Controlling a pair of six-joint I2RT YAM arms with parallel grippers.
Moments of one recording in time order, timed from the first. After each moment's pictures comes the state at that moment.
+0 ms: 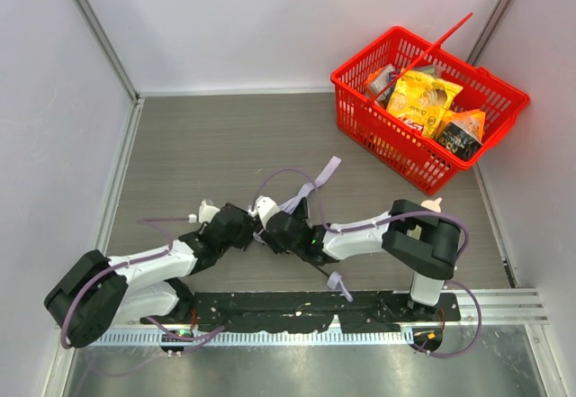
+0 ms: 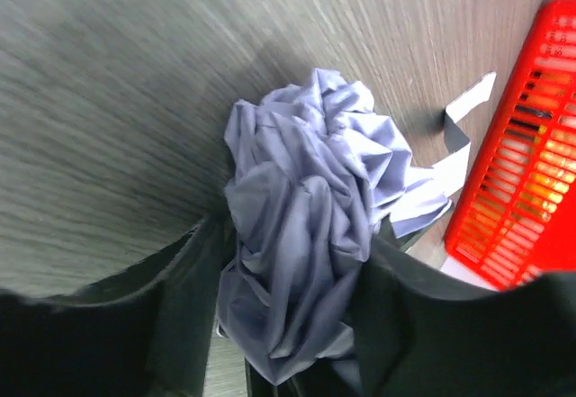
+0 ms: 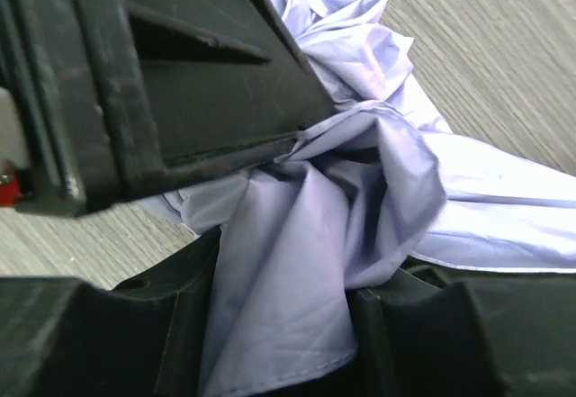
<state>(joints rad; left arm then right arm) -0.74 1.13 0.29 0.10 -0.28 -1.63 1.20 1.80 0.86 0.24 0.37 0.14</state>
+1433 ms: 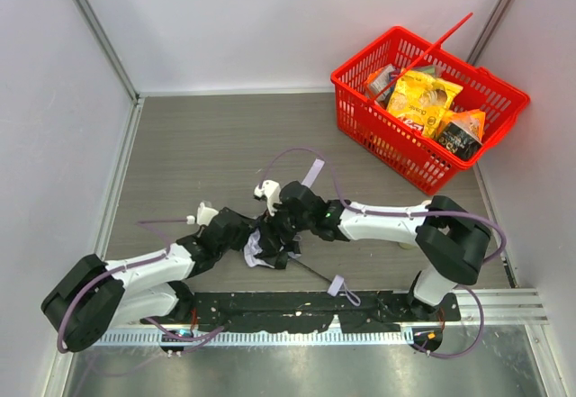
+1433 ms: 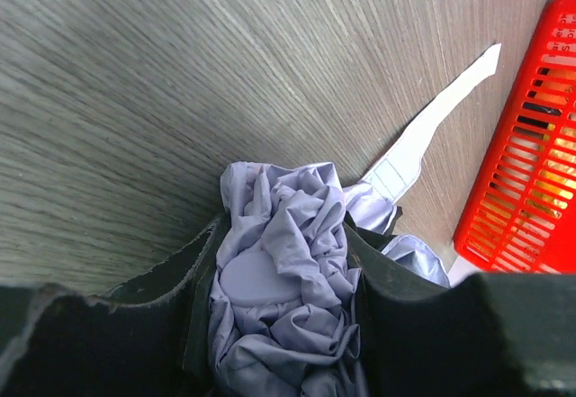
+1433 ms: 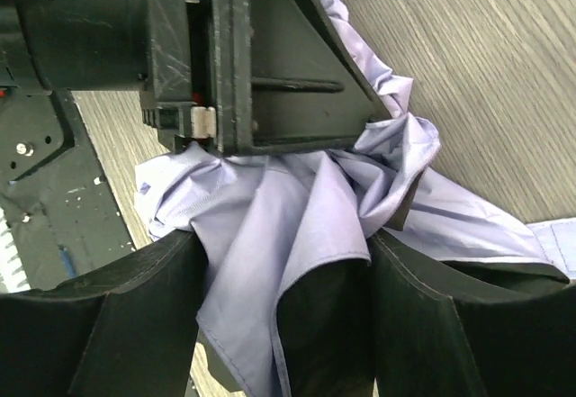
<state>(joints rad) -0.74 1.10 0.26 0.10 -0.30 -1.58 1.01 1.62 0.91 0.05 -0.25 0.18</state>
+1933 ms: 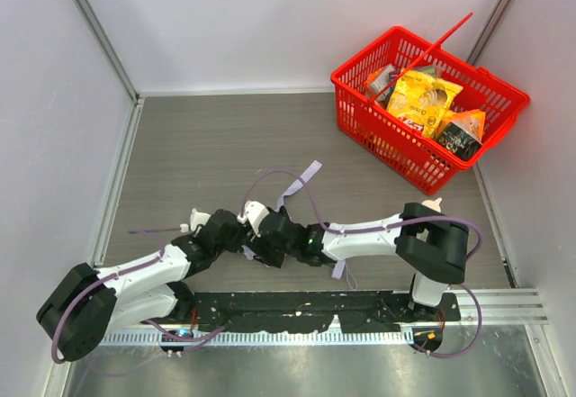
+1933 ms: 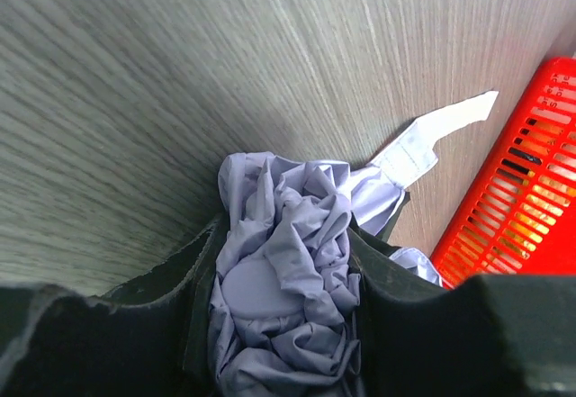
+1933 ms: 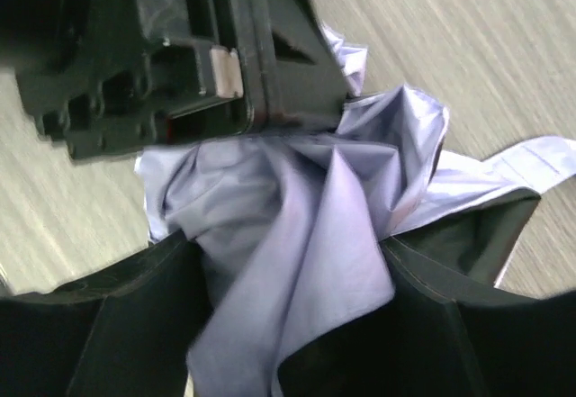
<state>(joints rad) -0.72 1.04 0.27 -0.05 -0.29 -1.73 1.21 1.72 0.94 0.07 0.18 0.10</state>
